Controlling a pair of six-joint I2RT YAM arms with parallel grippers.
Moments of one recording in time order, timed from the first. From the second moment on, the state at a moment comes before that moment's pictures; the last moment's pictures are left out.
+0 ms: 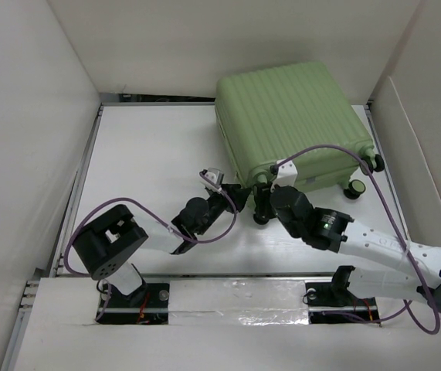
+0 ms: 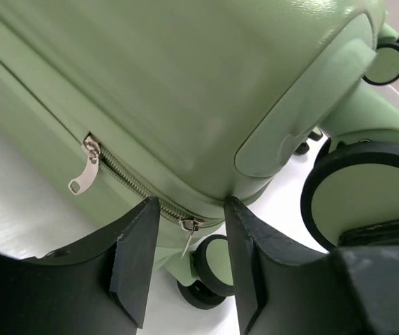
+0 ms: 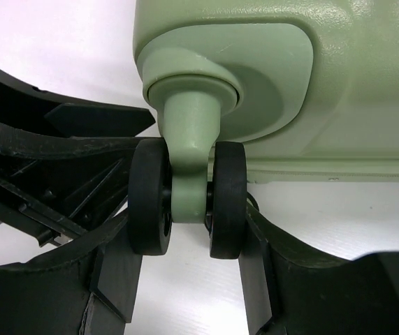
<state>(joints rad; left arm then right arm) -0.91 1.56 0.45 1.13 -0.23 -0.45 1.04 1.05 0.83 -0.29 0.64 0.44</state>
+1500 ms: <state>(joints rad) -0.92 1.67 0.49 1.12 -0.12 -0.41 1.00 0.95 0.77 -0.28 0.59 0.41</state>
